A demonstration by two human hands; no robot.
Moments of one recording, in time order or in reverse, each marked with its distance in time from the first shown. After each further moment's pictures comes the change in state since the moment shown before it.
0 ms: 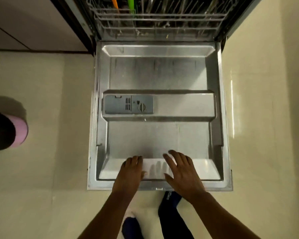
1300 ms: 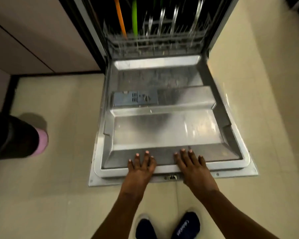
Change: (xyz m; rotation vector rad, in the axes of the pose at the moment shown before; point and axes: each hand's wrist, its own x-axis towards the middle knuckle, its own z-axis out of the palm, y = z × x) left_hand -0.096 0.024 -0.051 0.285 -0.089 0.148; right_hand -0.077 -0.040 -0.014 -0.331 -0.227 0.155
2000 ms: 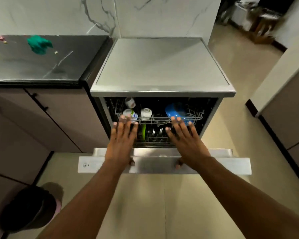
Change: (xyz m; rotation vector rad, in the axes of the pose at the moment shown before) left_hand -0.022 -0.096 -0.480 0.295 0.500 -0.359; right_hand -0.003 0.092 -0.512 -0.474 0.660 -0.095
